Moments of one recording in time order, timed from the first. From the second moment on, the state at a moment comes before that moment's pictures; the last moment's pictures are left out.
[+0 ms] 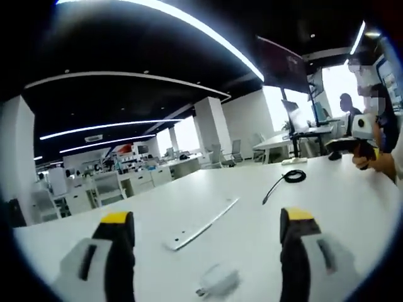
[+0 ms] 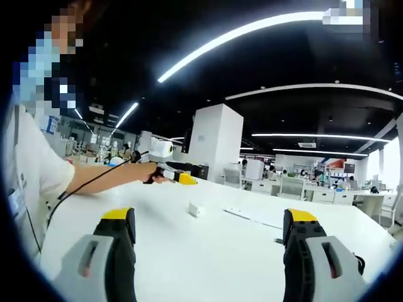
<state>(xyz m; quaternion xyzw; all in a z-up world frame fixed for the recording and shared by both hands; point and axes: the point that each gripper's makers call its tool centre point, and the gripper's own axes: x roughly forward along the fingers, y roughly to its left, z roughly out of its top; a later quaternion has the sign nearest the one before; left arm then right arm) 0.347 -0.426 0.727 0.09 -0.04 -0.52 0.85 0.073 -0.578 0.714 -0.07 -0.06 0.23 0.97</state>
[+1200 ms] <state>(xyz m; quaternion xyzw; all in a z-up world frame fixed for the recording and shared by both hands) 0.350 -0.431 0.615 0.16 0.08 -0.59 0.79 0.077 -0.576 0.707 -0.07 -0.05 0.23 0.97</state>
